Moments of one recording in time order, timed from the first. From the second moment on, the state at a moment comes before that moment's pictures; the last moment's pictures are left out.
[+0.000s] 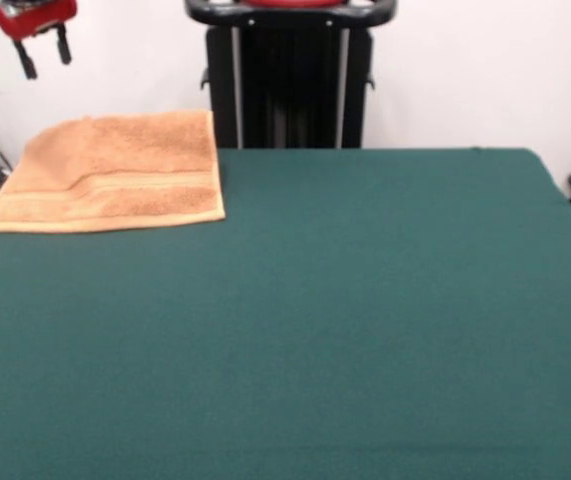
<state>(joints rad) -1.41 -0.88 0.54 2.09 -0.87 0.77 0.76</state>
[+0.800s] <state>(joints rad) -1.53 -0.81 0.84 2.09 -0.55 0.69 0.76</state>
